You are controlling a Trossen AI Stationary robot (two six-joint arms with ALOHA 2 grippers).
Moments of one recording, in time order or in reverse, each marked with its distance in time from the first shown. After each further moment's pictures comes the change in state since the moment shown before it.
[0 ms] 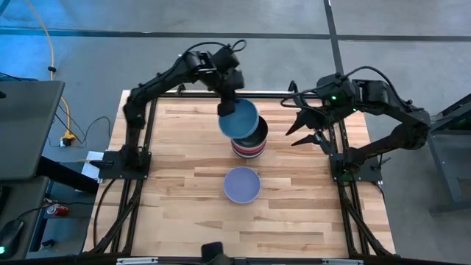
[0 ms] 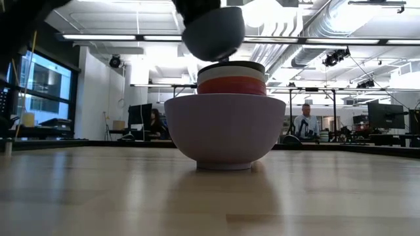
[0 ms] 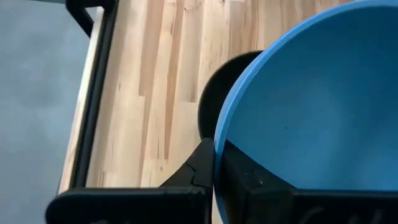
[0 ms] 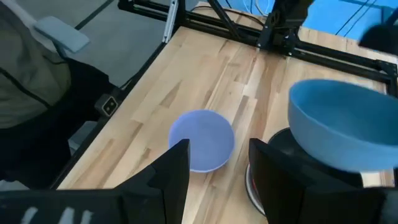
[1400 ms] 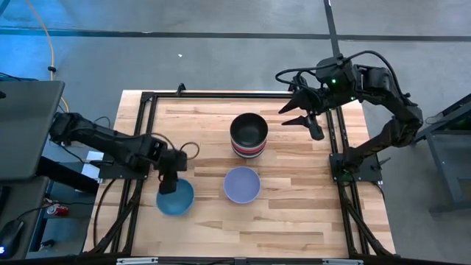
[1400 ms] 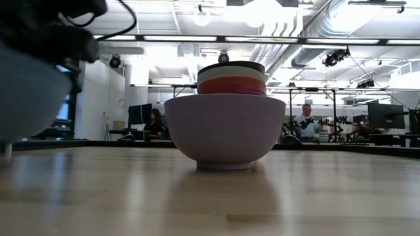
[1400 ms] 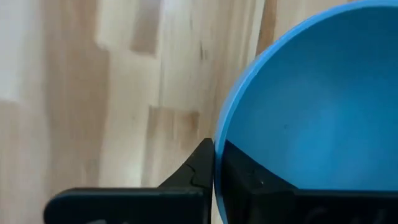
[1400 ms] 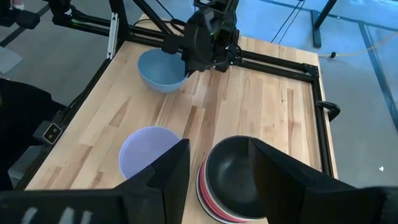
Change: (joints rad) left arm -0.614 -0.912 -1.652 0.495 -0.027 -0.691; right arm -0.056 0.167 0.312 -0.079 0.154 0.029
